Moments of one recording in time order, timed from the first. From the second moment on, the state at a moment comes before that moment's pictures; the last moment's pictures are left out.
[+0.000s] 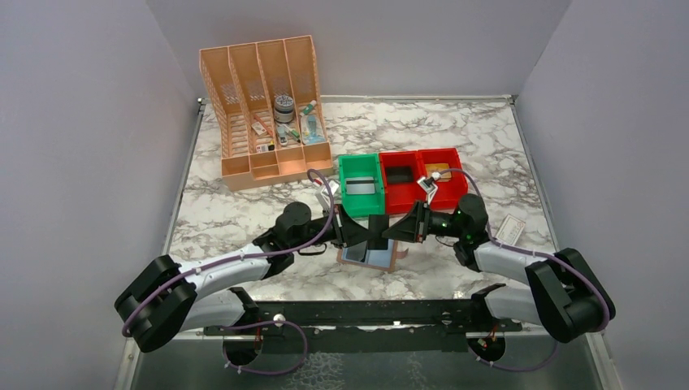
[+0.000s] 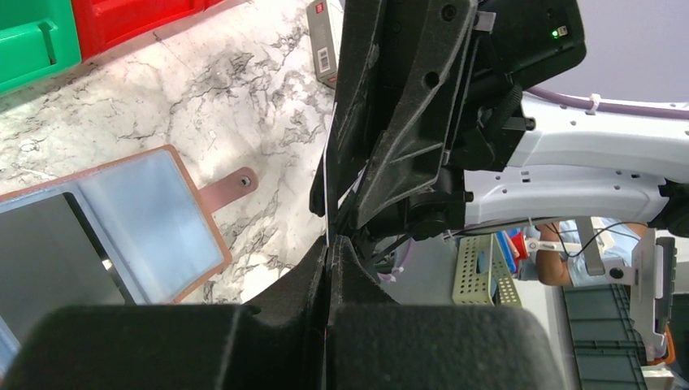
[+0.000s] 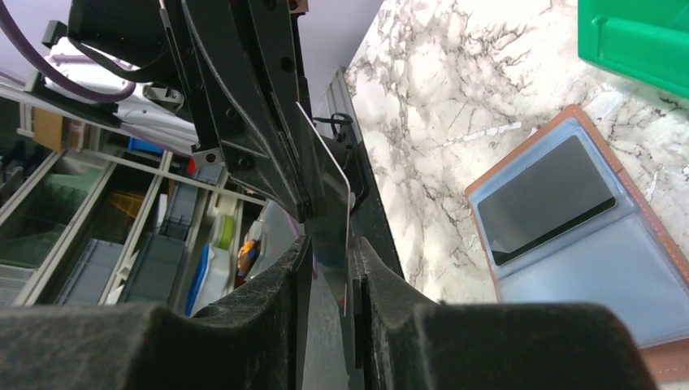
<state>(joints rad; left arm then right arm) -0.83 1.16 0.42 0.58 0.38 -0.96 0.38 1.23 0.26 0.90 -1.00 0.96</state>
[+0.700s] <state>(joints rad) -0.83 1.14 0.39 0.66 0.40 -1.00 0.38 1.28 0.23 1.16 -1.09 1.11</state>
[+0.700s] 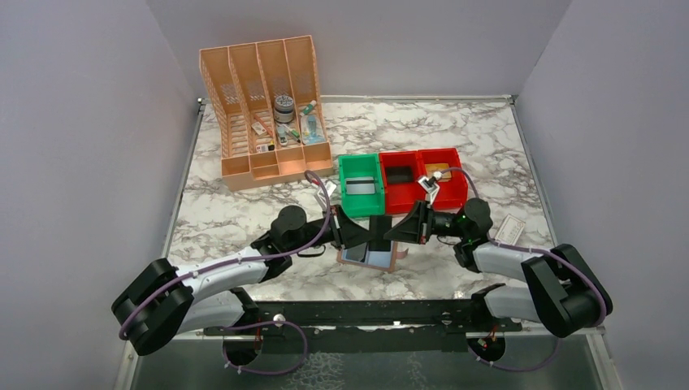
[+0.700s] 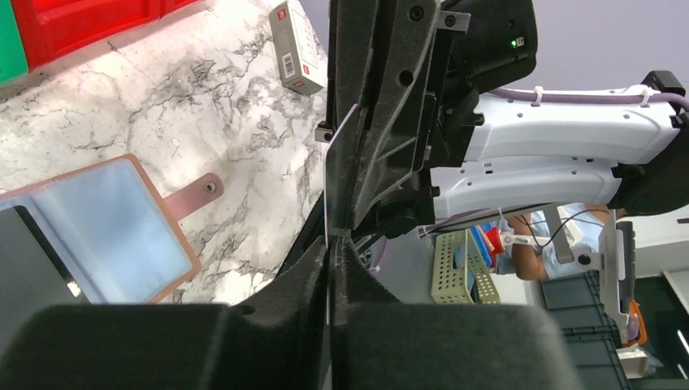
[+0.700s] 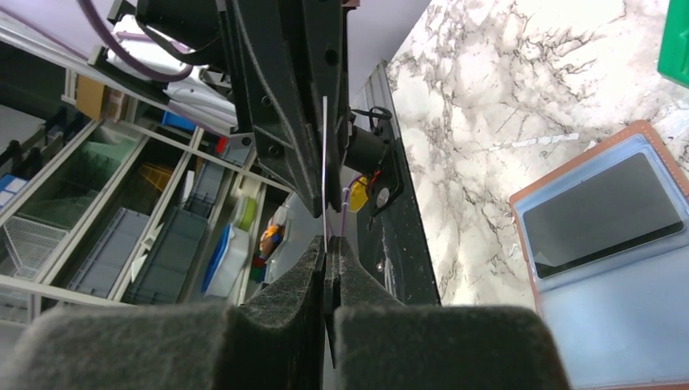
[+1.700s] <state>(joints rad) -0.83 0.85 0.40 0.10 -0.08 -0.91 0.38 1.06 0.70 0.06 -0.26 0.22</state>
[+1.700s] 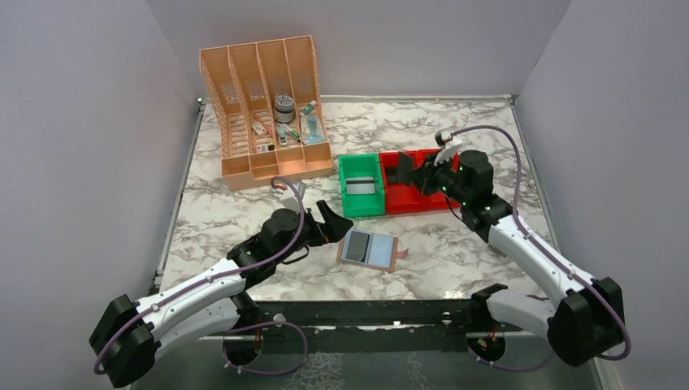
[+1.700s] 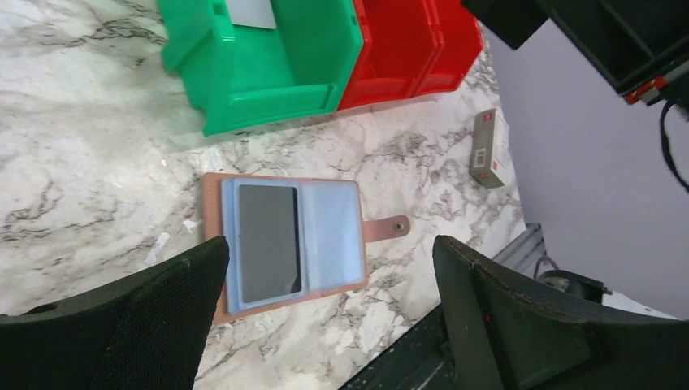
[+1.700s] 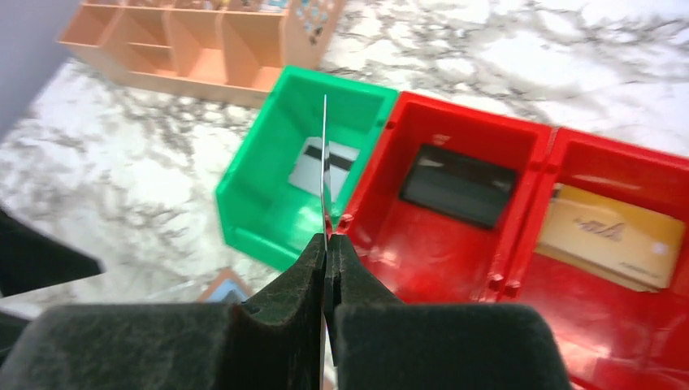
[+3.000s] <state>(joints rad) -0.83 0.89 0.45 -0.04 -0.10 -0.84 0.49 1.53 0.78 0.19 0.05 -0.77</state>
